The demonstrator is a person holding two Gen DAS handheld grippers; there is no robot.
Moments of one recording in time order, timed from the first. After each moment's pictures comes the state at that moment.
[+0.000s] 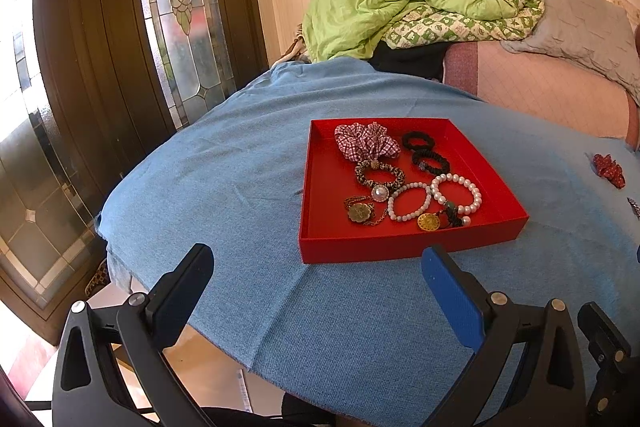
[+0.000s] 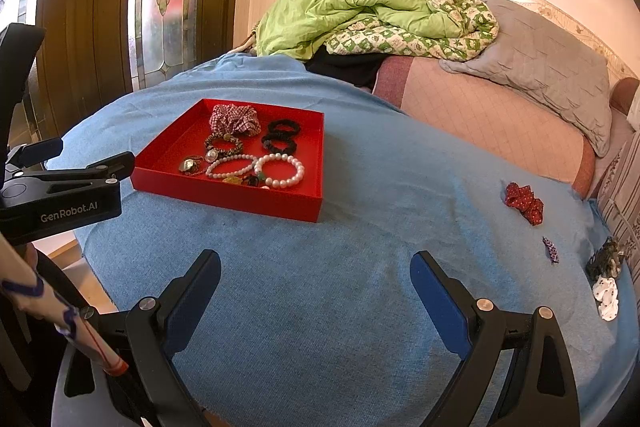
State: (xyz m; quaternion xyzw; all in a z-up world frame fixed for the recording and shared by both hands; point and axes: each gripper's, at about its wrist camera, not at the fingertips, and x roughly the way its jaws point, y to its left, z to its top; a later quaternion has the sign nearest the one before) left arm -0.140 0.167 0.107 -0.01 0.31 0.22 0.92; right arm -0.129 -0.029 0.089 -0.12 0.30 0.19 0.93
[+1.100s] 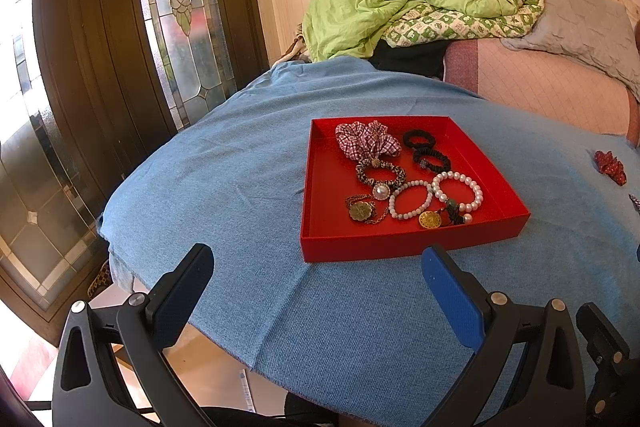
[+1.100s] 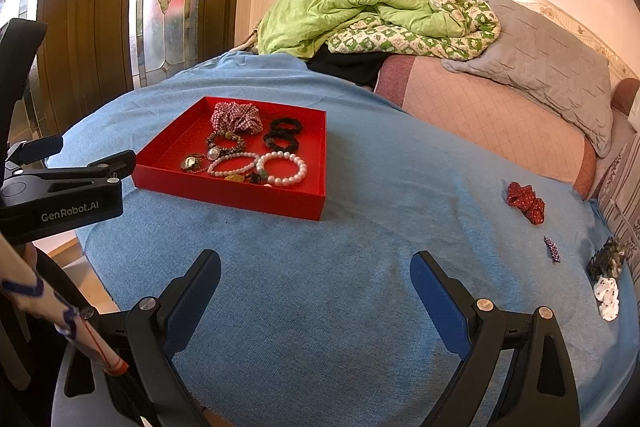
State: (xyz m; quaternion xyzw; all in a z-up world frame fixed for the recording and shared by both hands) left arm -0.140 0.165 0.107 -0.01 0.31 0.22 0.92; right arm -0.129 -0.028 0.087 -0.12 0.30 0.19 0.93
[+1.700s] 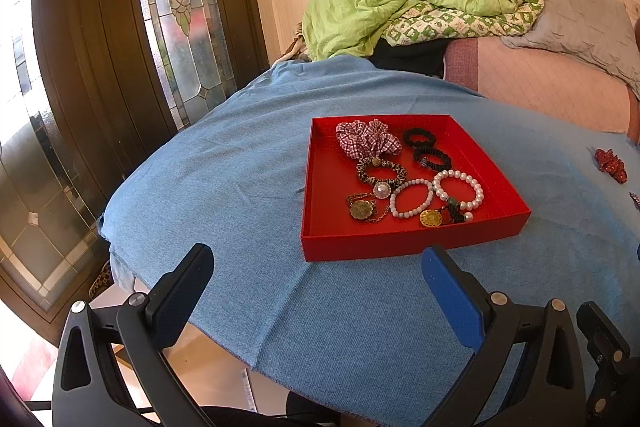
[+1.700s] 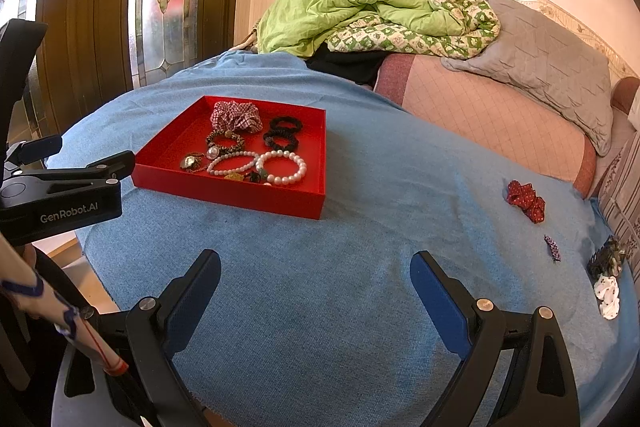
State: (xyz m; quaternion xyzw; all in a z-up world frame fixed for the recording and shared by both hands) left arm -0.141 0.166 0.106 -0.01 0.31 0.22 0.92; right arm -0.129 -0.026 0.083 -0.12 0.30 0.19 0.93
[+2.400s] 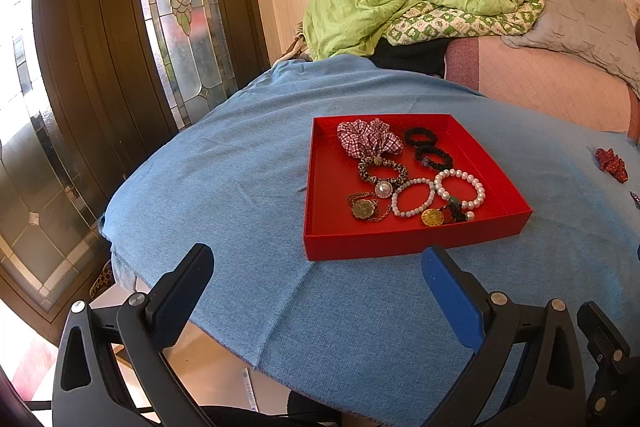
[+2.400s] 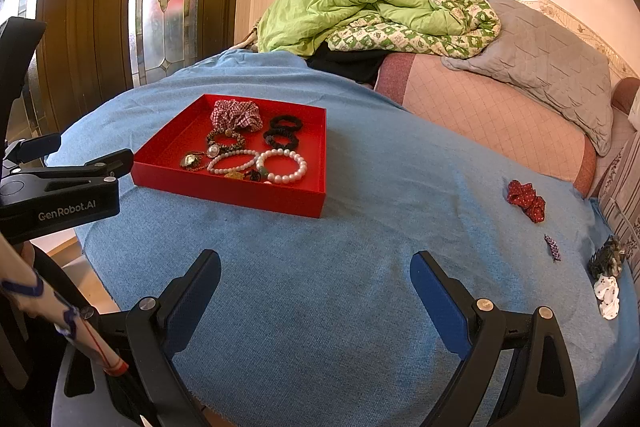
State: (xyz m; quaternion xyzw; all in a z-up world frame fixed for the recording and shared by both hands) left arm -0.141 0.167 0.105 -0.01 0.31 0.22 0.92; right arm -0.129 -0.027 0.084 -0.12 0.30 0.19 0.93
